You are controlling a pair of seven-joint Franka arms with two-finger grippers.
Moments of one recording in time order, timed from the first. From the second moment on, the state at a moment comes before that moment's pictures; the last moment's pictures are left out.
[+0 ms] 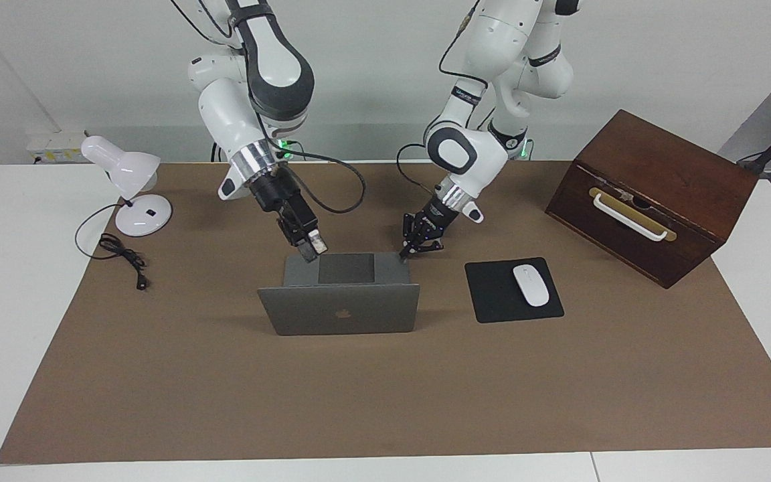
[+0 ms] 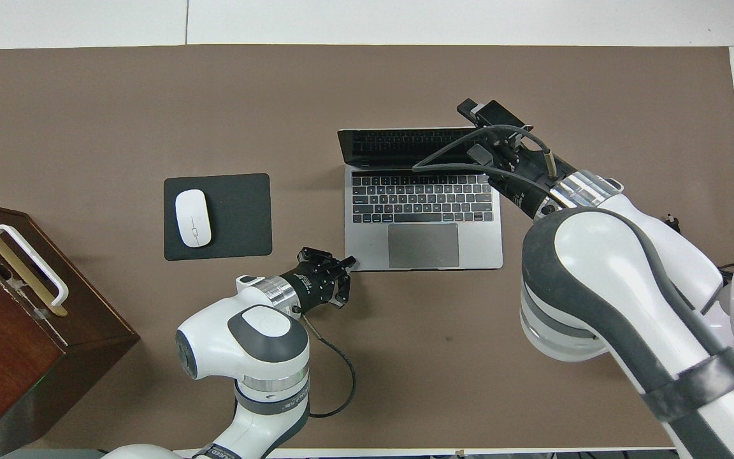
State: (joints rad) left arm -0.66 0.20 -0.08 -2.28 -2.02 2.90 -1.01; right arm 0.45 0.00 0.00 -2.07 1.57 2.99 -0.12
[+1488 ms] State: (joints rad) left arm -0.54 0.04 -0.07 -2.23 -1.95 3.01 -1.00; right arm 0.12 -0.23 -0.02 -1.87 0.52 2.15 -0.07
